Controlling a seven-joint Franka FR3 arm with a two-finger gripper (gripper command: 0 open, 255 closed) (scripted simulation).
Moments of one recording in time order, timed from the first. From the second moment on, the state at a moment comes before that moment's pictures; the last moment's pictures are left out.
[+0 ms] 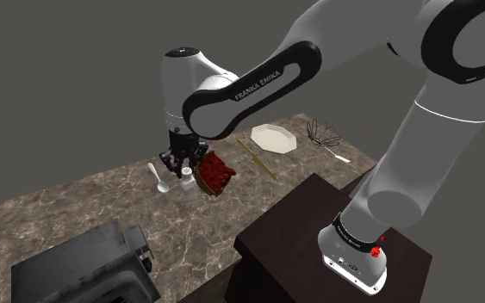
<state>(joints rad) 0.14 0.13 0.48 -2.18 -0.06 2.29 0.77</state>
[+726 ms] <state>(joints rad) 0.00 -0.06 0.36 -2.40 0.04 2.33 0.44</state>
